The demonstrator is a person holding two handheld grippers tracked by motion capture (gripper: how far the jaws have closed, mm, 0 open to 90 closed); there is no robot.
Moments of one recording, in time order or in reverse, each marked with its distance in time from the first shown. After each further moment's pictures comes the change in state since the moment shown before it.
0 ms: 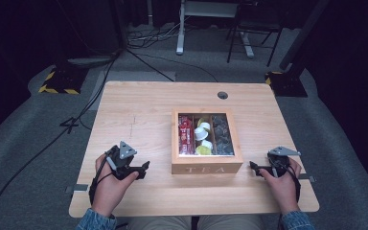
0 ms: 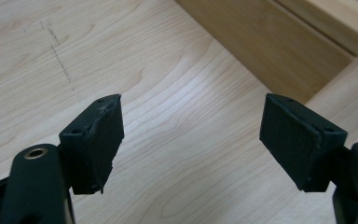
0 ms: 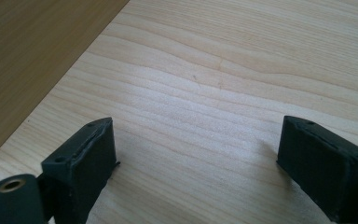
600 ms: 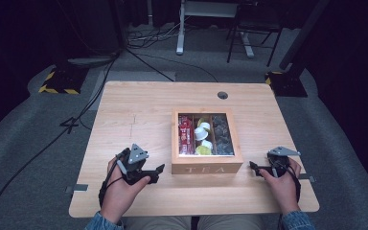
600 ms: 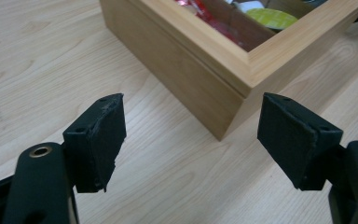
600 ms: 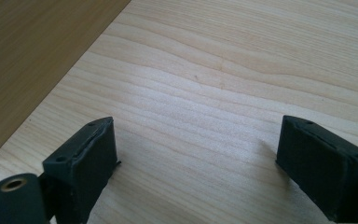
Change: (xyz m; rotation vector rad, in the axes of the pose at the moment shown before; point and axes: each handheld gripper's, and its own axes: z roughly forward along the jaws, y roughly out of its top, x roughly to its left) left arm -0.037 0.013 -0.003 -0.088 -0.133 0.004; right arm 0.000 0.000 0.000 0.000 0.003 -0.005
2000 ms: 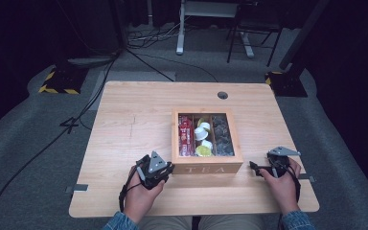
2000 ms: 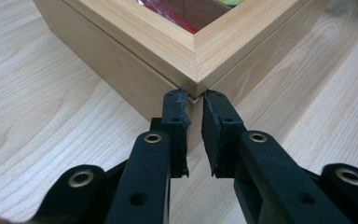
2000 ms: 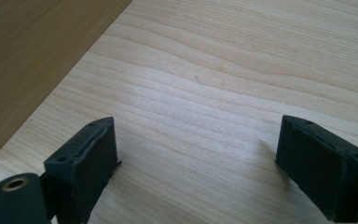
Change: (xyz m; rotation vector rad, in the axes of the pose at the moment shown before) left arm -0.026 -0.011 0.041 0.000 -0.041 0.104; right arm 0.000 0.000 0.000 -0.002 0.002 -0.001
